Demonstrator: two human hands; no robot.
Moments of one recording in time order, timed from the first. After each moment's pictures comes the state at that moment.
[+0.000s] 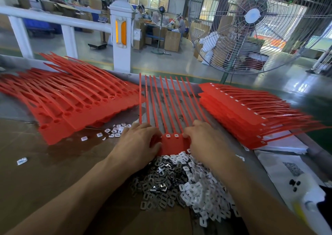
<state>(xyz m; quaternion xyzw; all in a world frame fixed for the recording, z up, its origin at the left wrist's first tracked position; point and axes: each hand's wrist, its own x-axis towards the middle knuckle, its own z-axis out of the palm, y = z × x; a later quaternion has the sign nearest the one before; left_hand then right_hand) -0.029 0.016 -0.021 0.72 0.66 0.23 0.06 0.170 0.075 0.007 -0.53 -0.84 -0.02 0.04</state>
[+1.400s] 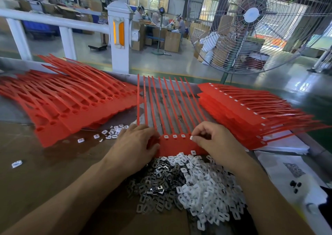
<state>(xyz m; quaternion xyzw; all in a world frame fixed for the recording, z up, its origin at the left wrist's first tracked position) -0.032 0.017 -0.024 0.72 0.65 0.23 0.06 0.221 0.087 -0.006 -0.49 -0.79 0.25 0.27</state>
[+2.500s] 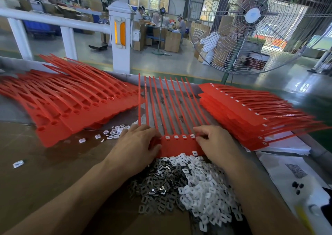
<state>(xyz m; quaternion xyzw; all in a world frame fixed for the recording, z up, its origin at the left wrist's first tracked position) -0.032 0.018 -0.028 0.73 0.64 0.24 0.05 0.204 0.086 -0.008 -0.58 -0.77 0.15 0.23</state>
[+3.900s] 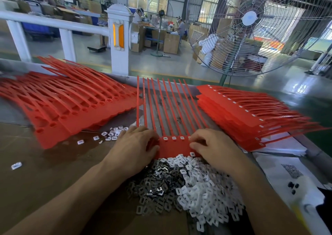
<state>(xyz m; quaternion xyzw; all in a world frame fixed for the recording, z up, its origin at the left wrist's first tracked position) -0.032 0.018 -0.025 0.72 0.65 0.23 0.05 0.210 0.072 0.007 -0.53 -0.82 0.13 0.15</state>
